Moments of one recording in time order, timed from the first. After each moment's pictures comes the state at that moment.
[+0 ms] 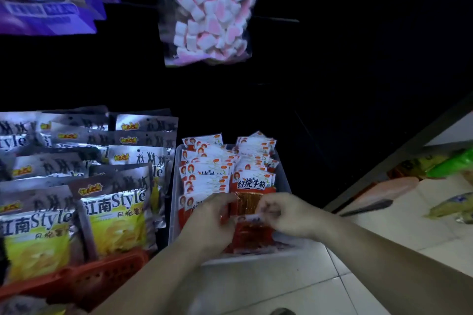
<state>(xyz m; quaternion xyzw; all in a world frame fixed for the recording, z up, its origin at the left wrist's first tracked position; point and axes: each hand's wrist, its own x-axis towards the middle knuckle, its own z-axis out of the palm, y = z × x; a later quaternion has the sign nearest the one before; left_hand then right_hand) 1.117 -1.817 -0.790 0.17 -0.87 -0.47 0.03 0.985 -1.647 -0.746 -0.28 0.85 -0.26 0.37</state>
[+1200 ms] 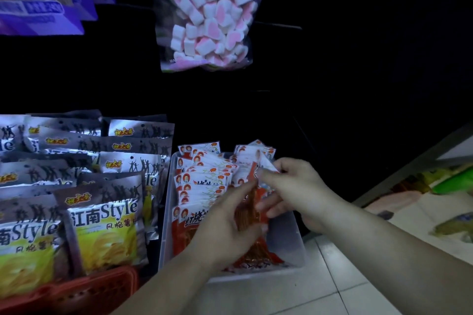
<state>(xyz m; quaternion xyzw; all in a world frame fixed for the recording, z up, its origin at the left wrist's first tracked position) 1.097 -1.794 -0.770 0.11 -0.79 -0.59 0.12 0.982 -1.684 -0.673 -0.10 0.80 -0.51 0.30</state>
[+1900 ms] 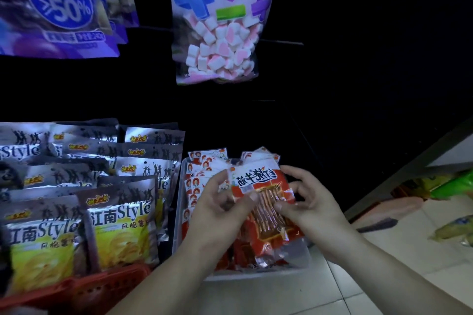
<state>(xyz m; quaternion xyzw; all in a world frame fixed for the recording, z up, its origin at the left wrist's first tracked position) 1.118 -1.801 -0.718 0.21 -0.61 -0.75 0.14 1.009 -1.642 -0.682 -0.18 0.75 -0.59 0.23</state>
